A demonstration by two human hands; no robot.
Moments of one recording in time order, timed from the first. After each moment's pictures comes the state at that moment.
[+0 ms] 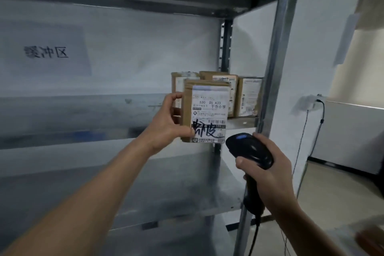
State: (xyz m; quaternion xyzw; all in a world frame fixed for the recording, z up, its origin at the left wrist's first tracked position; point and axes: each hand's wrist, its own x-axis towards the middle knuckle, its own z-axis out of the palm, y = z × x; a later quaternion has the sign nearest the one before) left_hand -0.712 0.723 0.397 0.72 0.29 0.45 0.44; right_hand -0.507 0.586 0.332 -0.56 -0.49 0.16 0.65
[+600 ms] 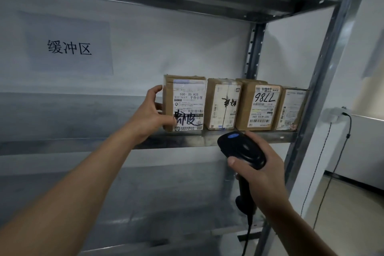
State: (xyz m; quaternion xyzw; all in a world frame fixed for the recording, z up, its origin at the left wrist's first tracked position) left_hand -0.824 0.822 0.410 0.68 0.39 0.47 0.41; right_hand -0.598 0.666 0.347 -0.51 -0.55 0.17 0.64
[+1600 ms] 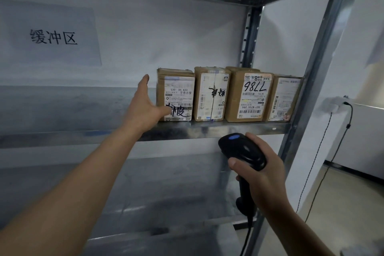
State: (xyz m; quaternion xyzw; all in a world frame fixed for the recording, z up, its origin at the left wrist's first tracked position) left_hand -0.783 0.828 0.398 0.65 0.50 0.51 0.26; right_hand -0.555 0.665 0.327 -0.53 -0.55 0.17 0.63
